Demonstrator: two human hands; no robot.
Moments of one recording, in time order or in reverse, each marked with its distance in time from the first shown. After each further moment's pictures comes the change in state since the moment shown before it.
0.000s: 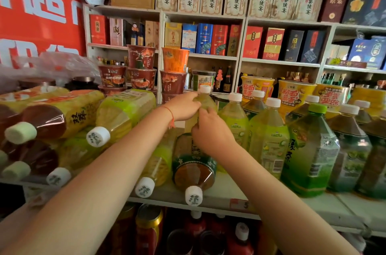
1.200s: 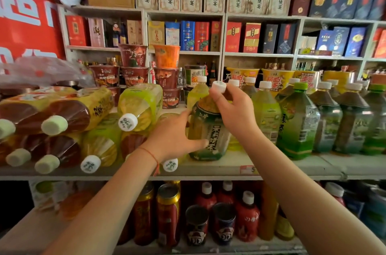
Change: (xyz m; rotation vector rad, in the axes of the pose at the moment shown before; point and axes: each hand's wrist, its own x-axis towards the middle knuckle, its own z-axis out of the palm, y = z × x) left_hand -0.121 -0.051 0.020 0.069 0.082 0.251; right_hand -0.052 -0.008 -0.019 0.626 0.524 0.029
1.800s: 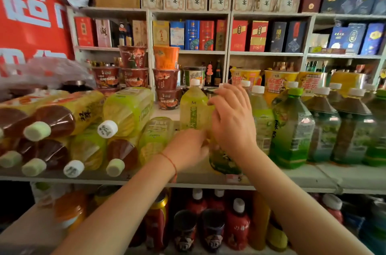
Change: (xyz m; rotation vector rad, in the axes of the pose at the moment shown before) left_hand 0.025 0.060 0.038 0.161 -0.182 0.031; right_hand 0.000 0.038 -0.018 -0.487 0.217 -0.589
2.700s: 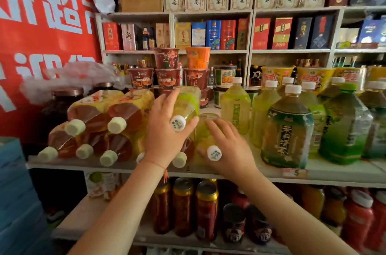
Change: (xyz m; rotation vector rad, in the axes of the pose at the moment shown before) left_hand -0.092 -0.129 -0.046 -0.174 0.798 -0.145; right_hand -0.051 -0.108 0.060 0.097 -0.457 0.115
